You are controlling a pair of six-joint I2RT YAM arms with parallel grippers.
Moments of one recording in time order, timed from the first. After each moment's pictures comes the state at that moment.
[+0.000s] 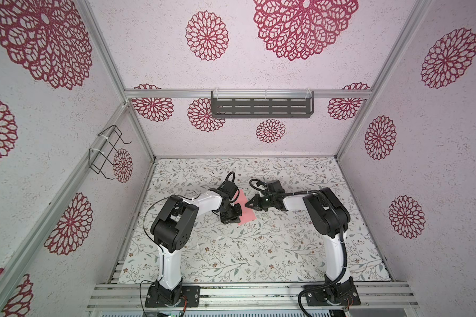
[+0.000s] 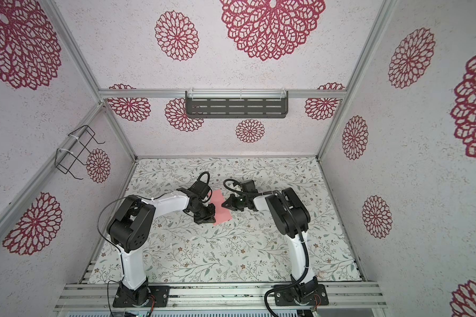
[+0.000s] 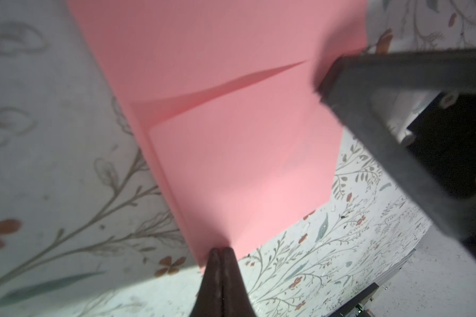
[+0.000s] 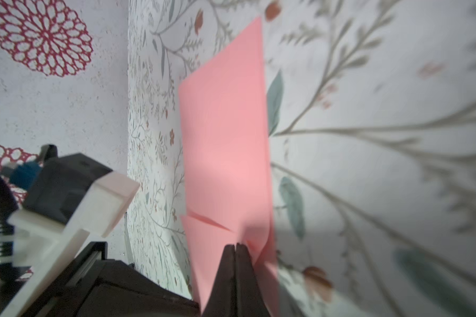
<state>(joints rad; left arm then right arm) -0.53 1.98 1.24 -0.60 0.35 -0.73 0.46 2.16 1.22 0.17 -0.70 0.67</state>
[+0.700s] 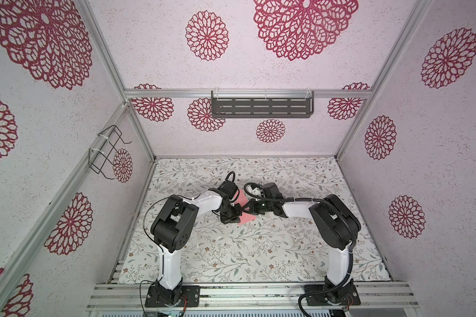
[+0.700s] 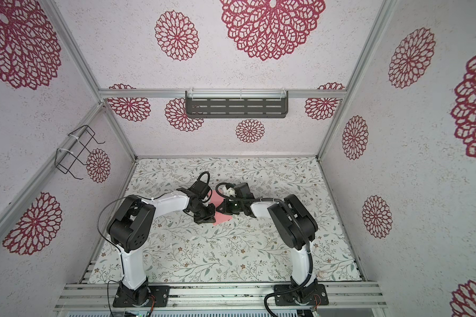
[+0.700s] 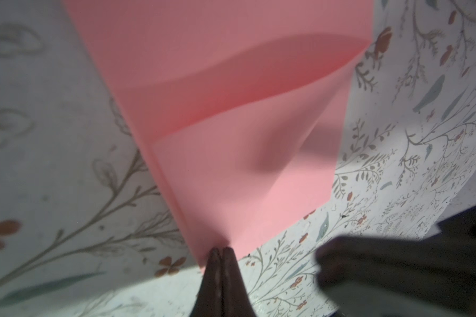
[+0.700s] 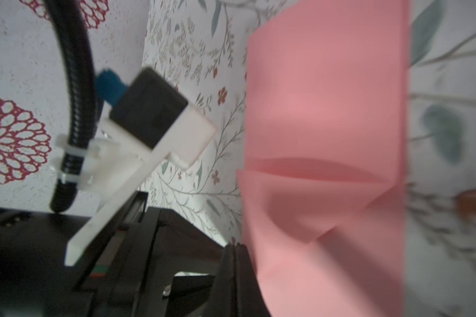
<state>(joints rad) -0.53 1.98 1.24 -0.60 0.35 -0.72 0.61 1.98 1.07 0.17 -0.64 0.64</state>
